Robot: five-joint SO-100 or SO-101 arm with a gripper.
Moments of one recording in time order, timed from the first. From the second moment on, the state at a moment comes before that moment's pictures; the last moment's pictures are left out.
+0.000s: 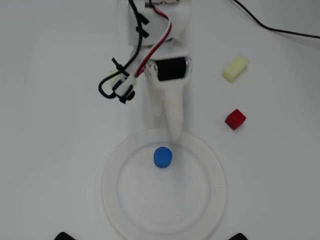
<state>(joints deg) -8.0 106.8 99.5 53.5 -14.9</state>
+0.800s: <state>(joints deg) -9.5 187.6 171.7 68.6 -12.5</state>
